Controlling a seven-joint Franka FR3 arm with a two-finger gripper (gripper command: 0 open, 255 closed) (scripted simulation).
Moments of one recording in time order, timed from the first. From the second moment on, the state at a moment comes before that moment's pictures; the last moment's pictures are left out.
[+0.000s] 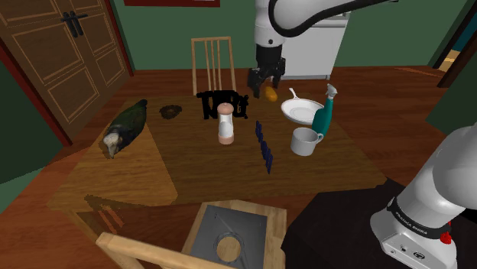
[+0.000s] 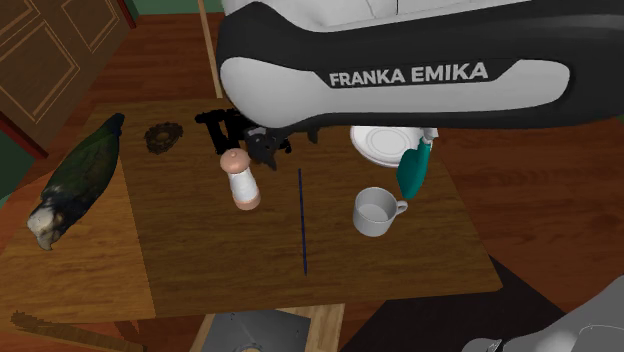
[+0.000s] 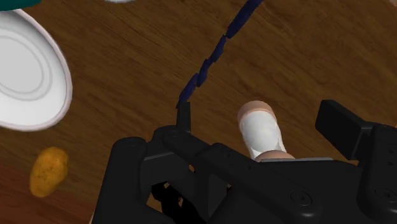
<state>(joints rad) 0.00 -0.09 0.24 -1.98 -0.09 1.89 0.30</state>
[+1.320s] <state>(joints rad) 0.09 0.49 0.25 -1.47 -0.27 1.88 0.43</state>
